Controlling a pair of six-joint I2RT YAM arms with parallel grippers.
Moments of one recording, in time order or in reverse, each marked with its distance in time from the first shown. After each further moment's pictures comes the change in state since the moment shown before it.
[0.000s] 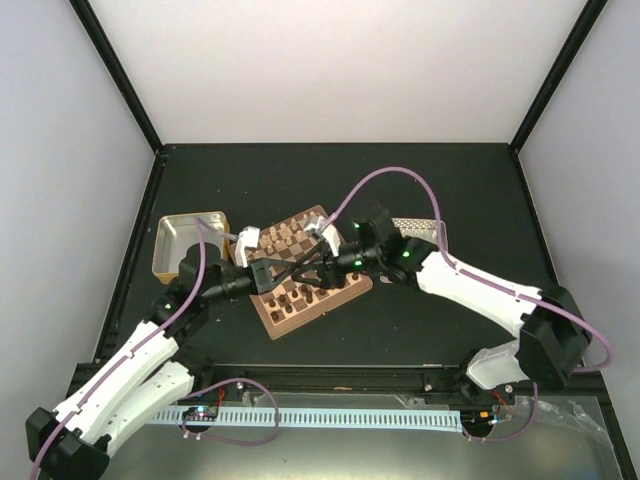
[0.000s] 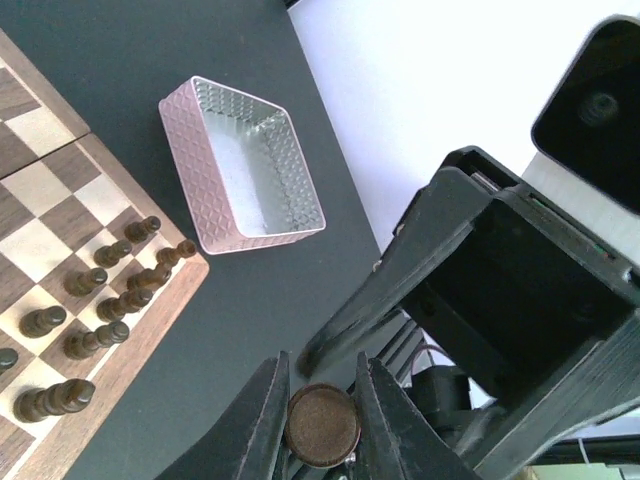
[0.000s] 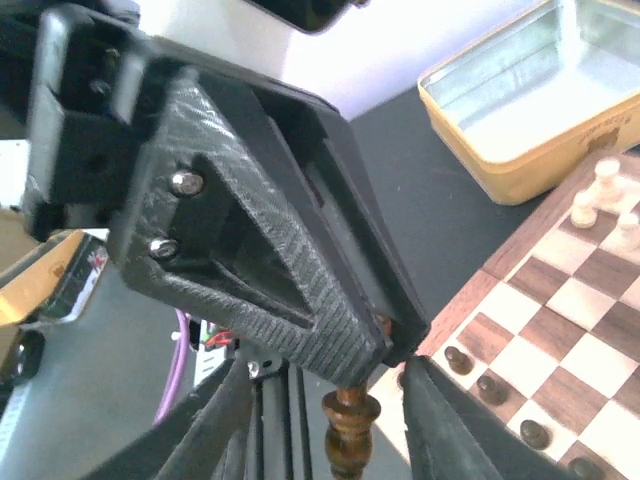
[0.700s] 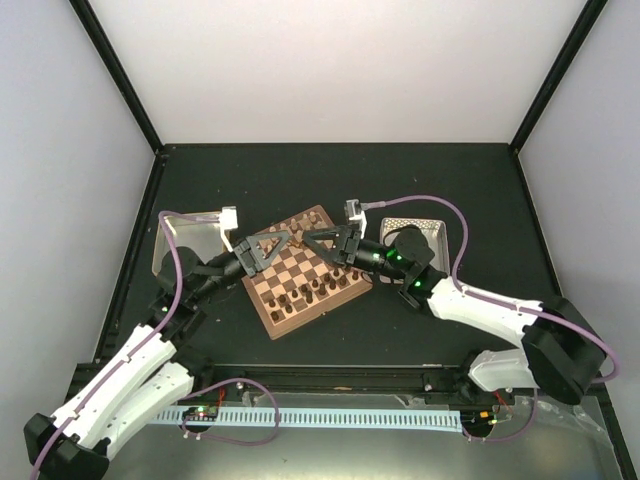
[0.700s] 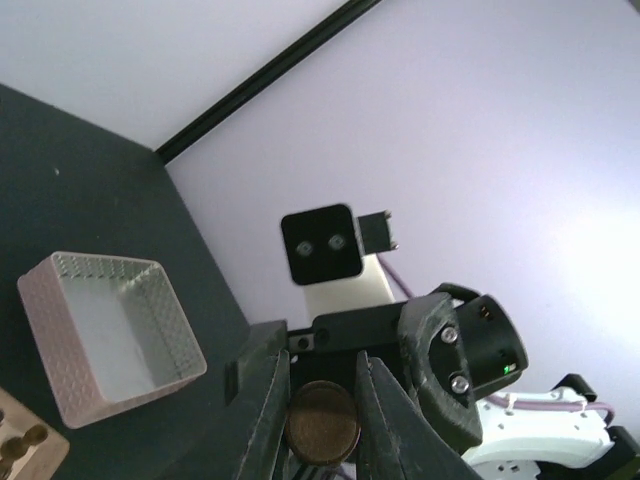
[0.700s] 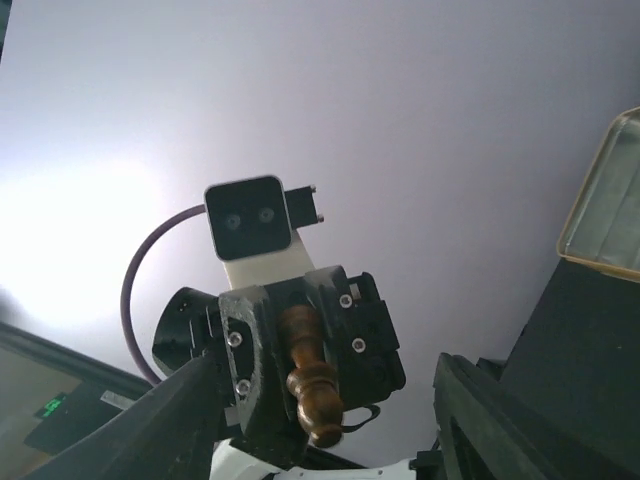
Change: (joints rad) left arm 0.004 -0.030 0.002 0.377 -0.066 -0.158; right arm -0.017 -0.153 -0.381 0.973 0.251 1.167
